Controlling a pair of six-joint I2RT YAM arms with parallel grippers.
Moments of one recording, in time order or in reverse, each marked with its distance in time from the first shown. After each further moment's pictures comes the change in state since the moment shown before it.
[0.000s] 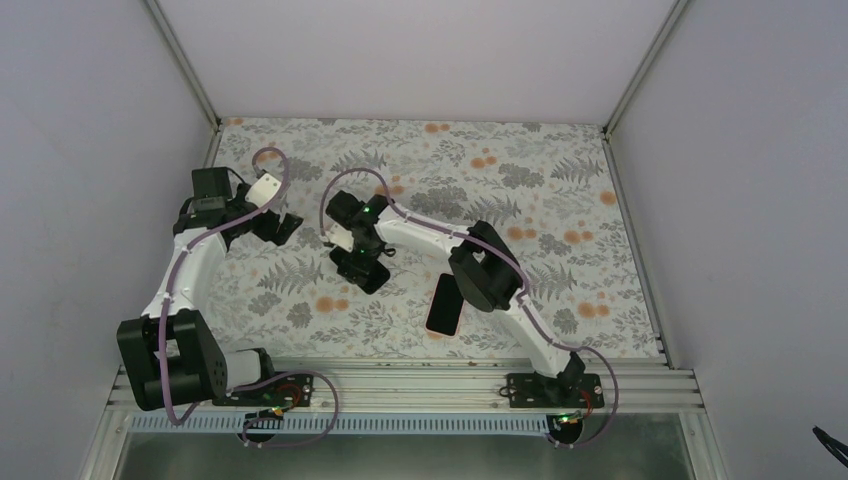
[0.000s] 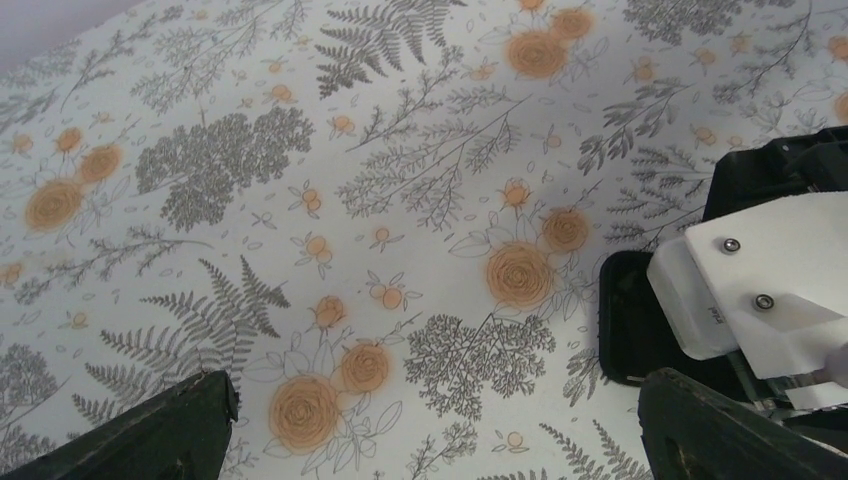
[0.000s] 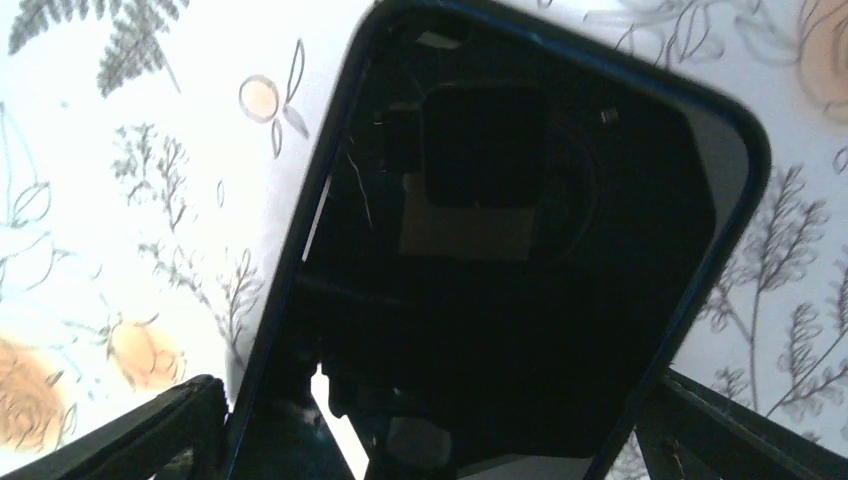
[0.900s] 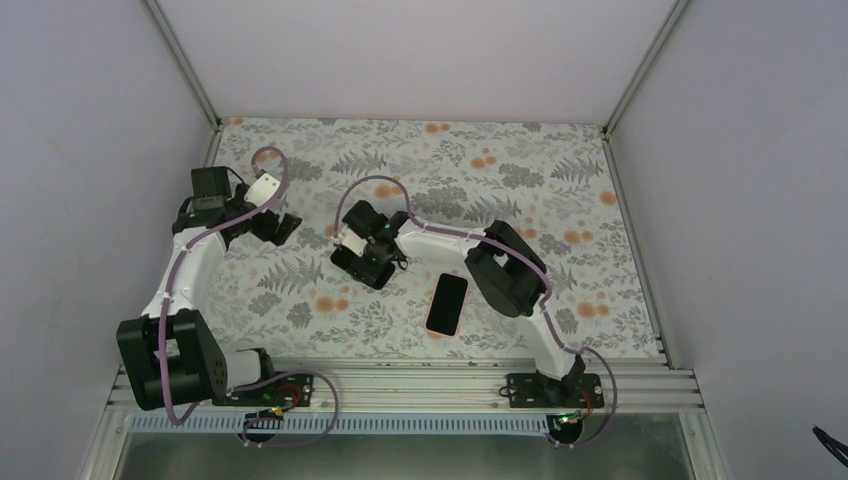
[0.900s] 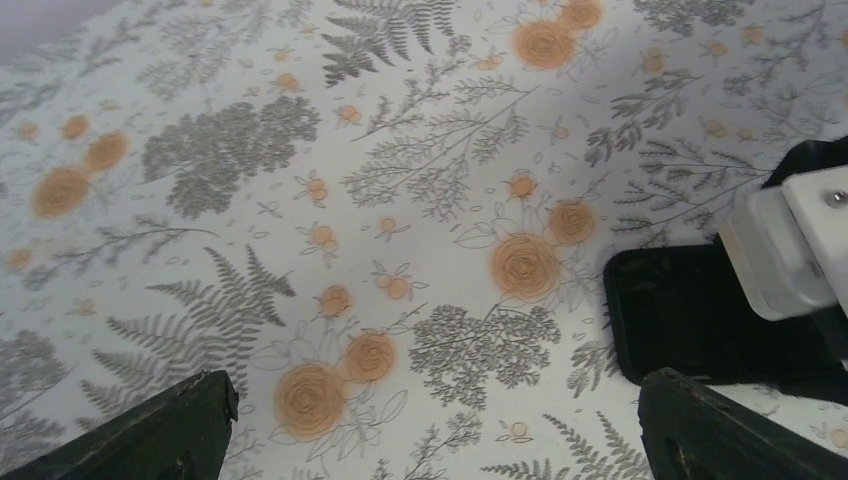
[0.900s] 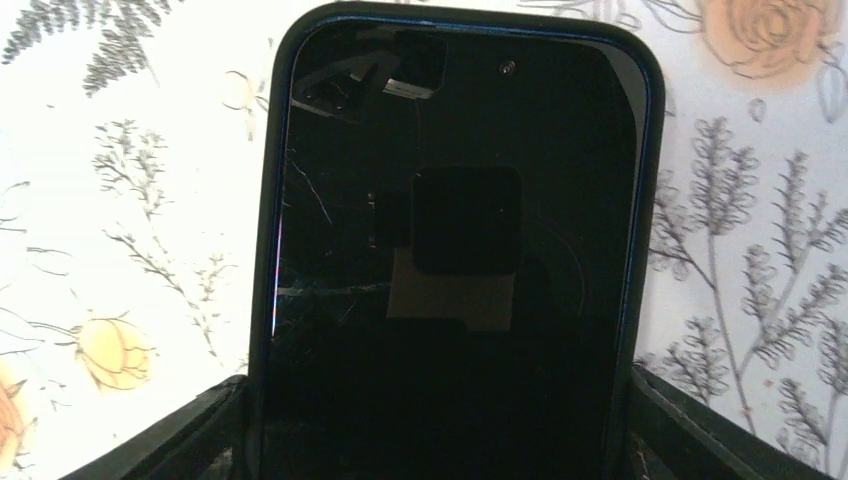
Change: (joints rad) left arm 0.003 -0.019 -0.006 -0.010 -0.042 0.000; right arm -0.005 -0.169 -0.378 0.359 0.062 0.055
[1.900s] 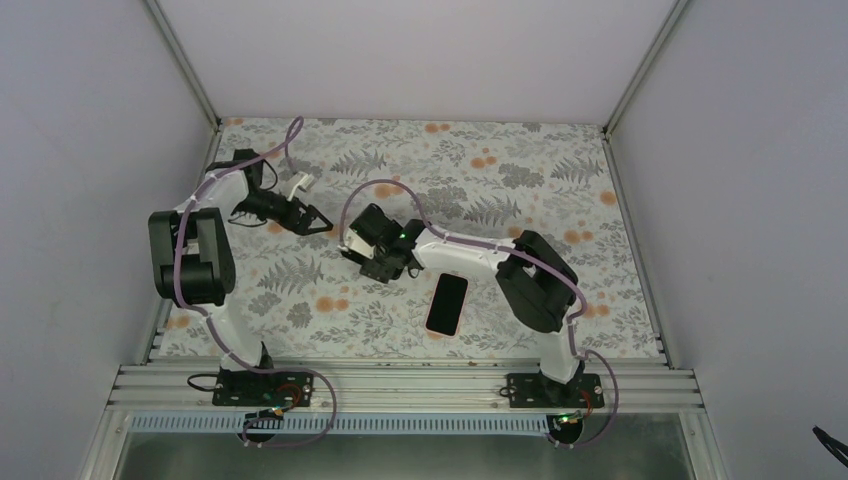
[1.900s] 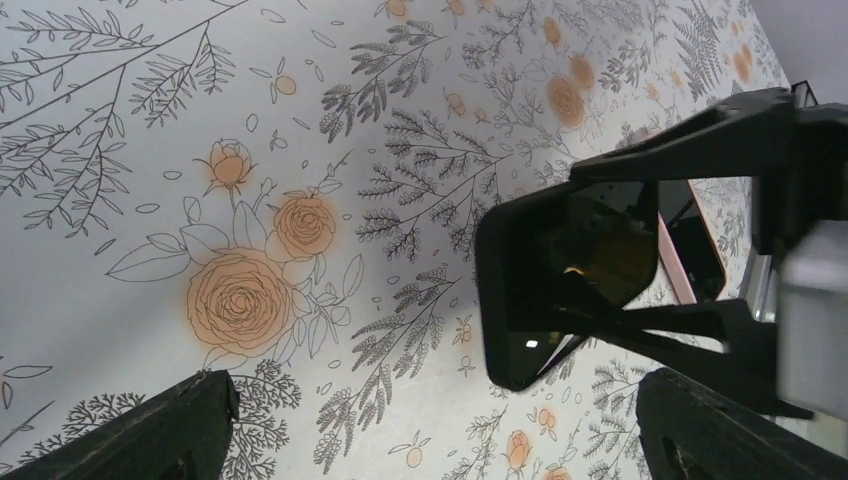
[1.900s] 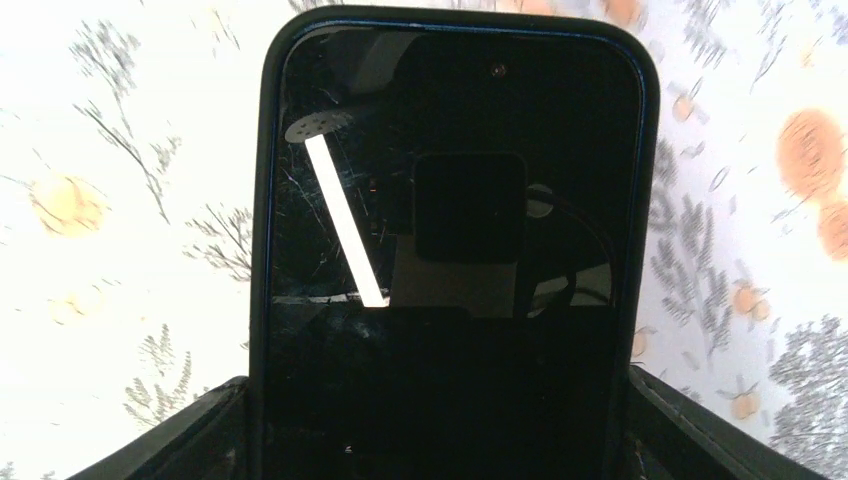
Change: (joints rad) left arm -0.080 0.575 0.397 -0.470 0.382 0.075; right arm 0.038 -0.227 -0.197 0.109 0.227 -0.167
